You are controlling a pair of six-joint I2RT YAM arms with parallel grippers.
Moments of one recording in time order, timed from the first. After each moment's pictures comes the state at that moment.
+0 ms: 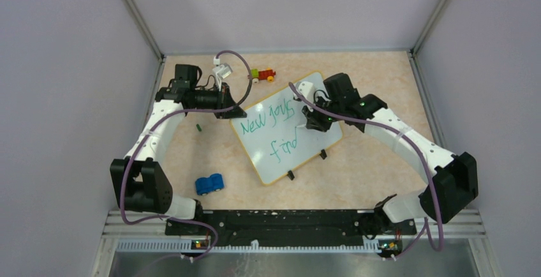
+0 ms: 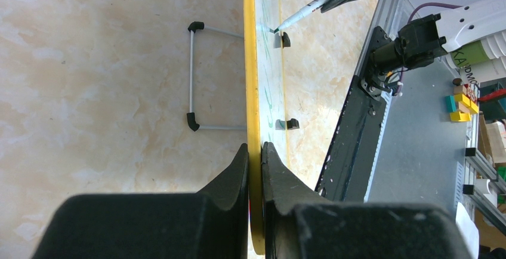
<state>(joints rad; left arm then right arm) -0.08 1.44 1.24 -0.73 1.08 0.26 0.59 1.38 1.21 -0.64 -0.33 -0.43</state>
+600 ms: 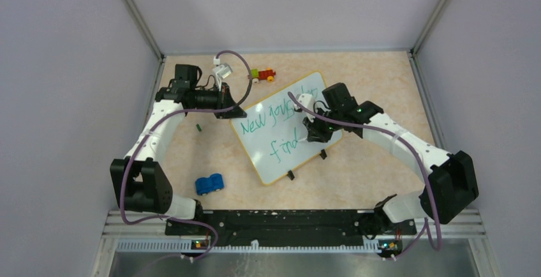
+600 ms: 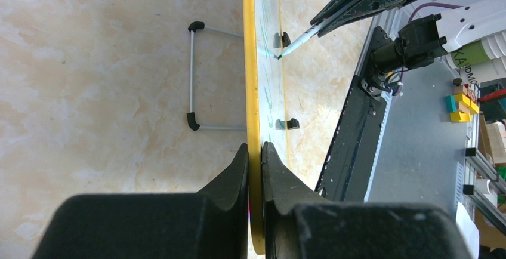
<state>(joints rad) -0.08 1.44 1.24 -0.73 1.08 0.26 0.59 1.38 1.10 -0.64 -0.40 -0.42</state>
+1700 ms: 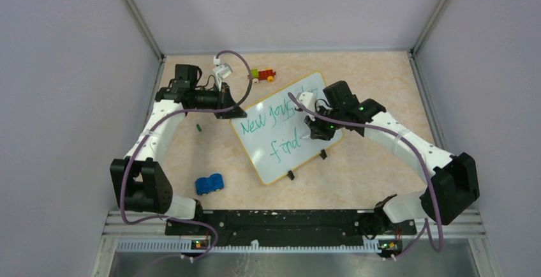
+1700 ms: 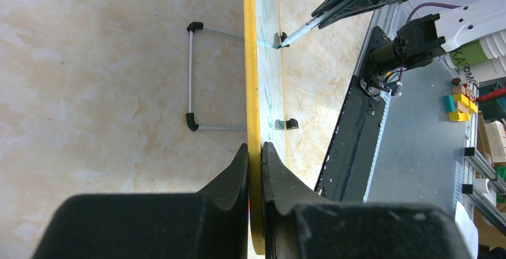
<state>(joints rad) -0.08 1.44 1.24 -0.73 1.08 0.26 0.59 1.37 1.13 -0.70 -0.34 -0.46</state>
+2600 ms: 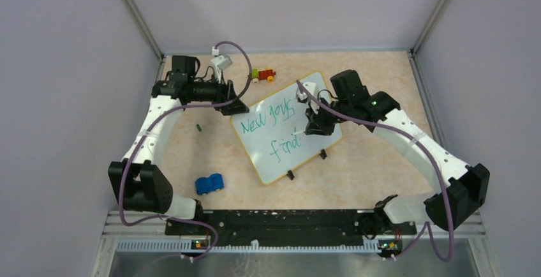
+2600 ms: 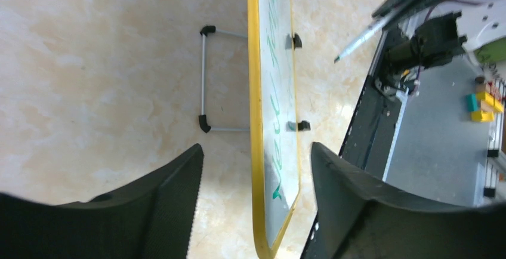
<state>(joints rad) -0.09 1.44 1.32 -0.75 1.01 0.26 0.59 1.32 1.28 -0.81 -0.53 -0.47</state>
